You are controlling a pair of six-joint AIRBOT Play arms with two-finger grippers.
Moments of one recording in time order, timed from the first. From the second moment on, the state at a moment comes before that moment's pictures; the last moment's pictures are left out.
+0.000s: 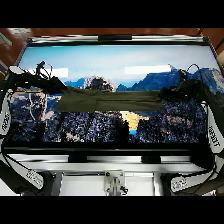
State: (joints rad) left arm 0.21 -1.92 1.75 0.81 -1.36 -1.27; right arm -0.16 -1.68 1.30 2.01 -0.87 -1.73
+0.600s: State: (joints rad) left arm 0.14 -1.91 1.80 0.74 -1.45 -1.26; right arm -0.11 -1.78 1.30 2.13 -0.92 -1.75
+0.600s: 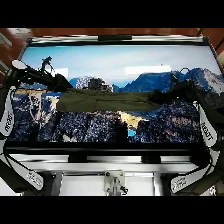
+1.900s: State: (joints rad) left arm -0.49 -1.94 1.79 0.66 -1.17 -1.30; right arm -0.08 -0.96 1.33 2.15 -1.33 -1.51
